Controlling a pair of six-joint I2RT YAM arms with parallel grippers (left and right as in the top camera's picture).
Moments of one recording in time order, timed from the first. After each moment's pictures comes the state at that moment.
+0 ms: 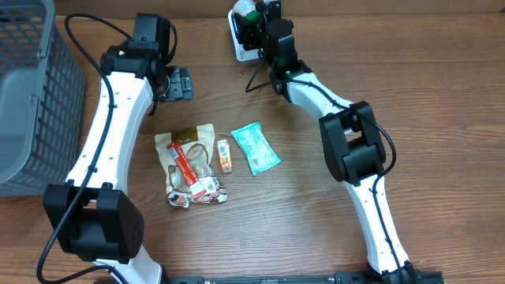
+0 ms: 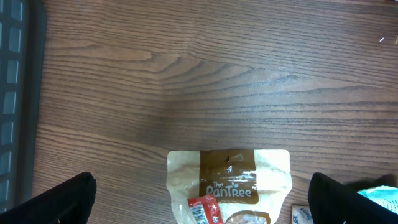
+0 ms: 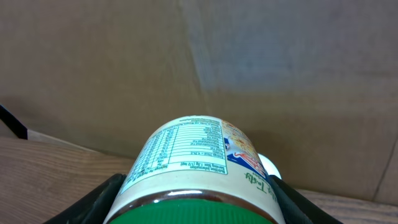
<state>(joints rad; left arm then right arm) -0.12 1.83 1.71 -1.07 -0.20 -0.25 0.40 2.61 2.03 0.43 -0.02 0.25</state>
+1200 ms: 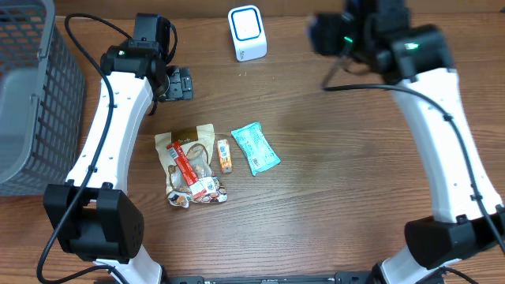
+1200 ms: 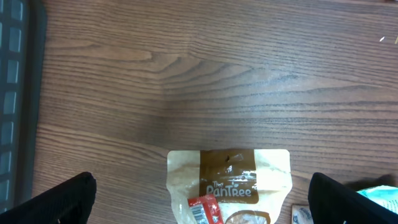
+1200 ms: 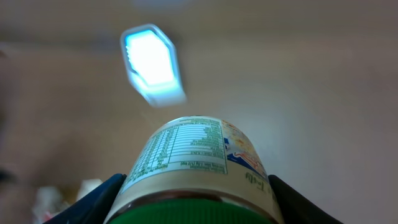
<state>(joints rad) -0.12 1.83 1.71 -1.07 -0.20 -0.25 0.24 1.78 2.03 -1.11 -0.03 0.25</state>
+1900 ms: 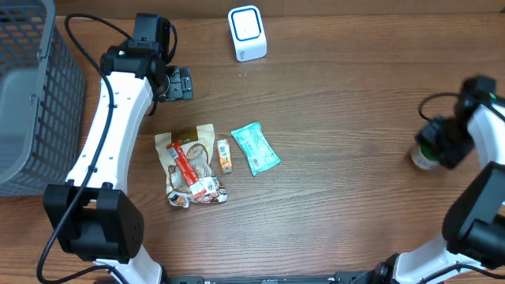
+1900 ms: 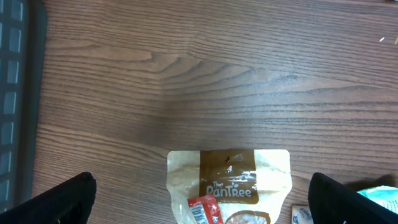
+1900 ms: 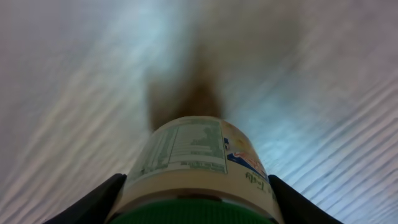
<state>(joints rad) -0.12 1.83 1.71 -1.07 -0.20 -0.25 -0.45 1.82 1.28 -0.97 0.04 0.43</state>
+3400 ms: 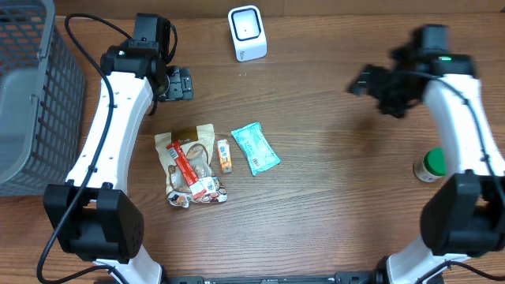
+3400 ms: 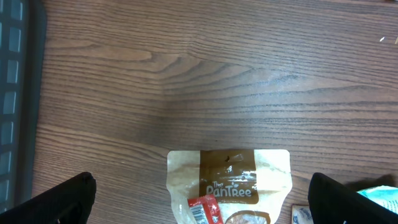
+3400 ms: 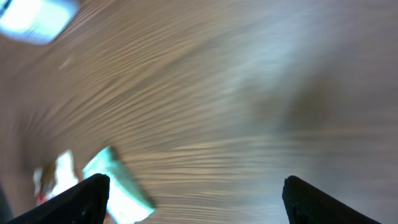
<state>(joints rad) -0.12 1.83 1.71 -1.07 -0.20 -0.25 -0.01 1.82 1.58 -0.99 -0.35 0.34</state>
